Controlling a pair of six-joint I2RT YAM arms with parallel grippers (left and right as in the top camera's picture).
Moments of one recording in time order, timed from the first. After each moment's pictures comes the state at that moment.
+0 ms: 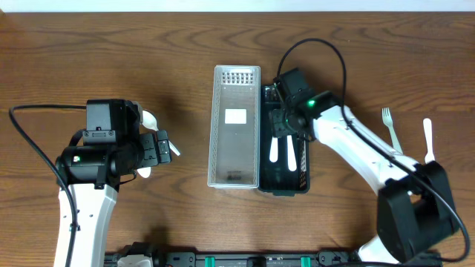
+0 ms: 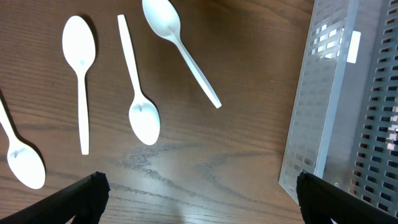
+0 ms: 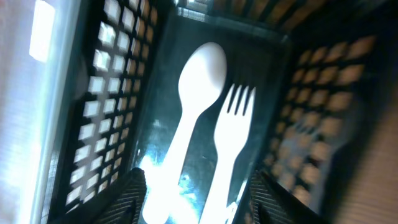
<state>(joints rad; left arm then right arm) 0.01 1.11 1.06 -1.09 0.07 -0.16 0.48 1.75 1.24 -0.71 0.03 0.29</state>
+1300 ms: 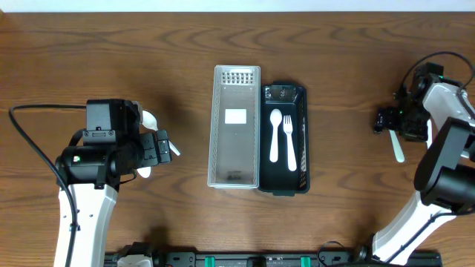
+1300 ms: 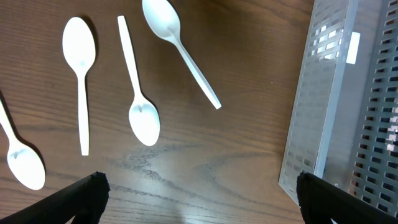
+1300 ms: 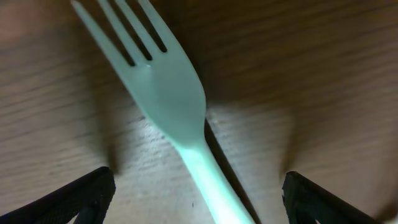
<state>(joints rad) 0.01 1.11 1.06 -1.09 0.07 -0.16 -0.34 2.06 1.39 -0.92 0.03 -0.06</state>
